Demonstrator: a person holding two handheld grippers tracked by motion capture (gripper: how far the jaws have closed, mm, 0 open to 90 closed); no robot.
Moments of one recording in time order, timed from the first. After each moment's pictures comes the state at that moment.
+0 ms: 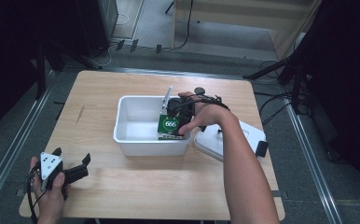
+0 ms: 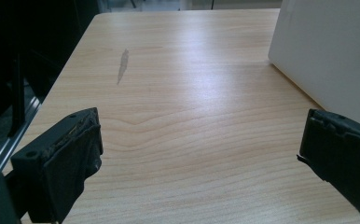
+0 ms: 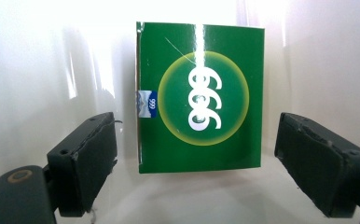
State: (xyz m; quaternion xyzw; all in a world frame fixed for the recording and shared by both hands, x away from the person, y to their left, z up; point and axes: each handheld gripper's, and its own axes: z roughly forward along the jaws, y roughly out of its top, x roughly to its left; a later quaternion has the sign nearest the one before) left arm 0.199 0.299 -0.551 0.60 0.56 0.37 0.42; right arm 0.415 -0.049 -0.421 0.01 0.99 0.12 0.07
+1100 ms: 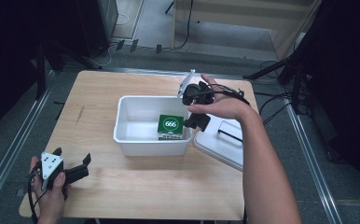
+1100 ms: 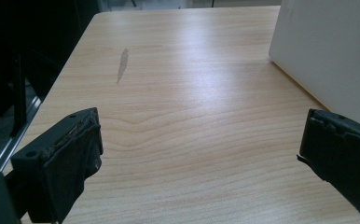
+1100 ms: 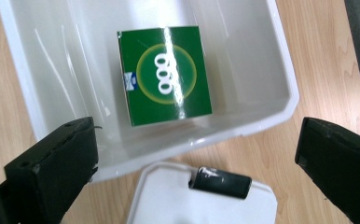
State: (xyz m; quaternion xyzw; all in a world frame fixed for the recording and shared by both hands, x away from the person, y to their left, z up) left arm 0.200 0.298 -0.551 0.61 0.56 0.37 0.42; right arm 0.407 -0.091 -0.362 0.08 0.98 0.17 0.11
